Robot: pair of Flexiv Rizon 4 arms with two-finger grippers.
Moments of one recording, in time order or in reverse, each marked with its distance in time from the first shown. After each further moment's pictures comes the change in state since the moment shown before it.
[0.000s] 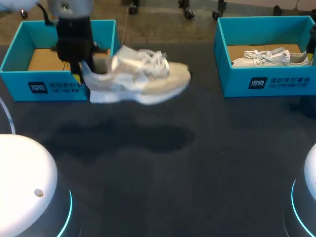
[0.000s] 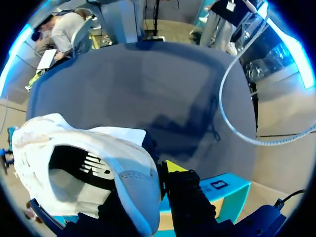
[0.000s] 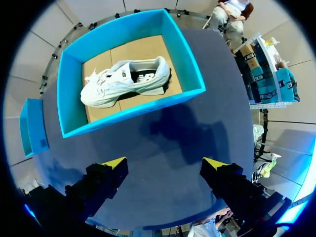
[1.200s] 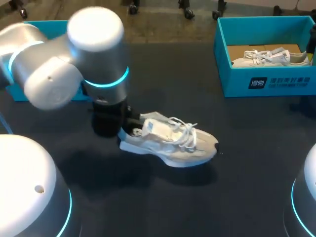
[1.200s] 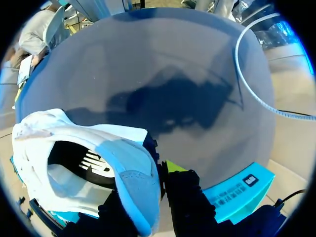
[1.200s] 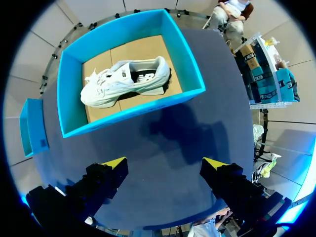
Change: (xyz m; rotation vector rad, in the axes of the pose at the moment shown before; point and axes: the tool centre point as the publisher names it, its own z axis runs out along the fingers) left arm -0.086 -0.060 0.107 -0.242 0.002 0.153; right arm 0.000 0.000 0.000 0.000 0.000 0.000
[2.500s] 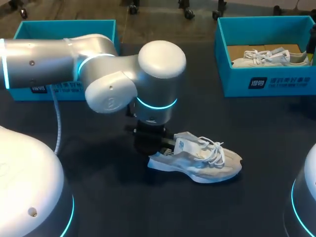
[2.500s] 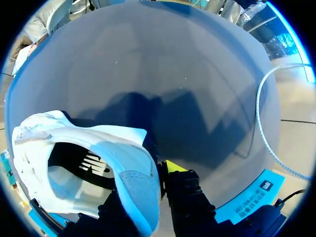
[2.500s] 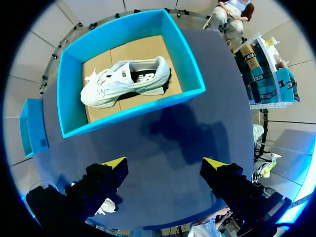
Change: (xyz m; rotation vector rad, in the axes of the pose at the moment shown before) left arm -0.081 -0.009 0.073 0.094 0.095 -0.042; right arm 0.000 0.000 0.000 0.000 0.000 0.000
